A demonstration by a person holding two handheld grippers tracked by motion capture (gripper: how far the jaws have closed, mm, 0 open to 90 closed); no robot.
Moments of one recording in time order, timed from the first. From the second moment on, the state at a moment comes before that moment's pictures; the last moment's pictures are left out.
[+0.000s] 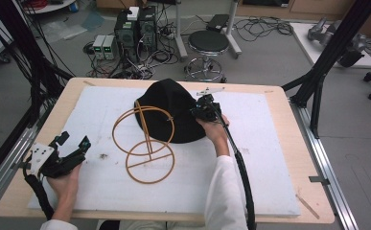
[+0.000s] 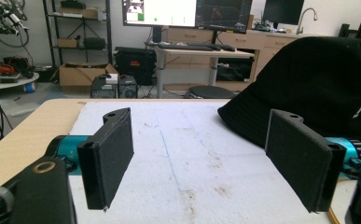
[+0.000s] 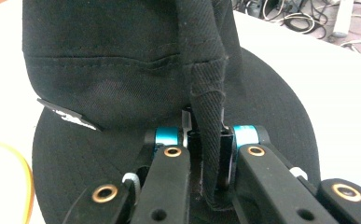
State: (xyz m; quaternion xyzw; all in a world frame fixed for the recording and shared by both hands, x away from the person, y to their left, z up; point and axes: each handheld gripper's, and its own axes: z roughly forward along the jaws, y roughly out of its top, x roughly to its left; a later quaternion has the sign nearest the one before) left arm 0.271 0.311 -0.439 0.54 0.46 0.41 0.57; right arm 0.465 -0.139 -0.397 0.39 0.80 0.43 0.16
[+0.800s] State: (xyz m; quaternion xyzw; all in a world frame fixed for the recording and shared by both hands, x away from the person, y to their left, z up) left arm 0.271 0.312 -0.440 0.54 0.46 0.40 0.57; right arm 0.435 -0.160 -0.340 0.37 0.73 0.53 0.21
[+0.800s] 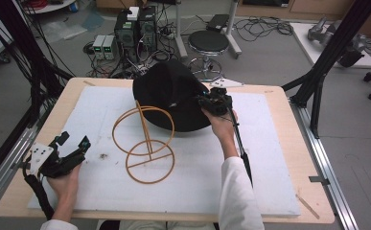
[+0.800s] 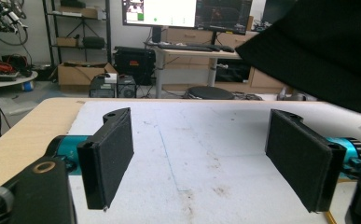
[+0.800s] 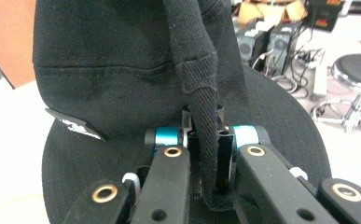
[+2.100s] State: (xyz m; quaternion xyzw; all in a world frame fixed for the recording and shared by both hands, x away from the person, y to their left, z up) left arm 0.272 0.309 -0.440 0.55 0.46 0.40 0.57; right arm 0.386 -0.212 -0.282 0.36 0.59 0.68 0.25
